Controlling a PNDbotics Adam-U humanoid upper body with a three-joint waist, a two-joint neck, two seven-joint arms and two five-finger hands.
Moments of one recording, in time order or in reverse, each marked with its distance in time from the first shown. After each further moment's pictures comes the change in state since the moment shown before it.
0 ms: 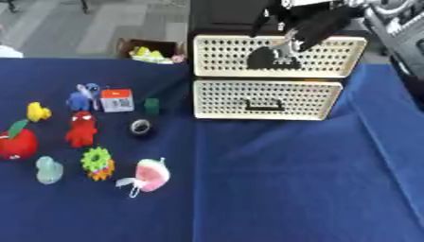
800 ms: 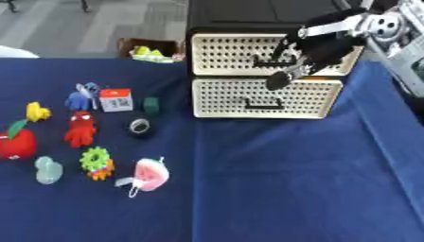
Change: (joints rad) left arm 0.007 -0.001 0.000 0.000 0.001 0.004 -0.004; right arm 0.036 -0.007 0.007 0.135 0.076 0.008 0.000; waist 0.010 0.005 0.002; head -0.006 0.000
